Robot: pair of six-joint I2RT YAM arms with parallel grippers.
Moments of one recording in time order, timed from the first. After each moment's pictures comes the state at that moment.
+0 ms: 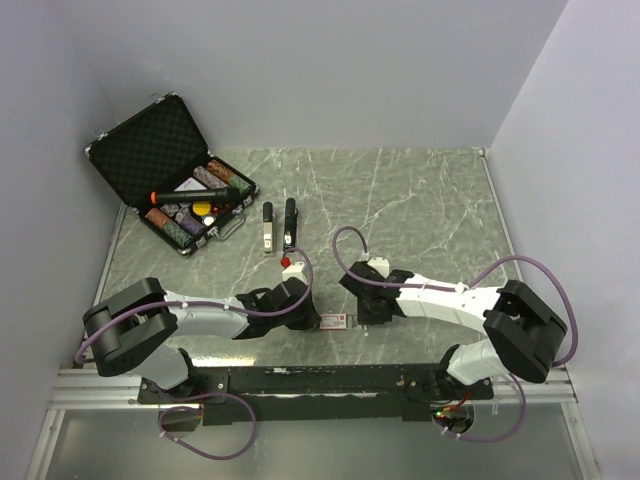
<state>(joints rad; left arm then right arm) -1.06 1.49 0.54 0.17 -0.12 -0.94 0.89 1.39 0.69 -0.60 0.23 0.88</state>
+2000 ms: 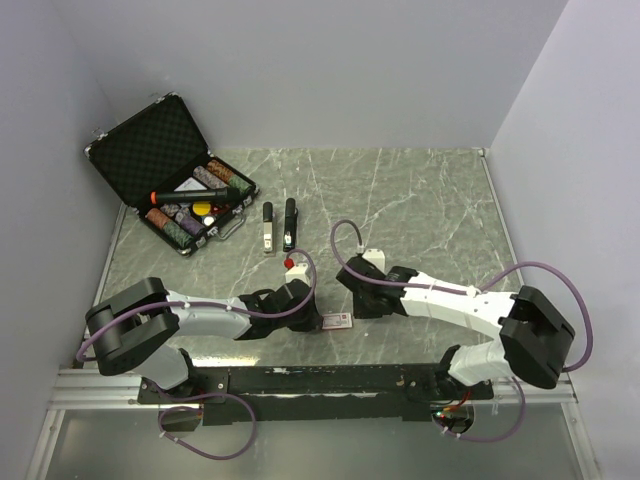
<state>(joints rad) -1.08 1.50 0.56 0.16 -0.13 -0.94 0.93 1.33 0.77 -0.65 0.27 0.85</state>
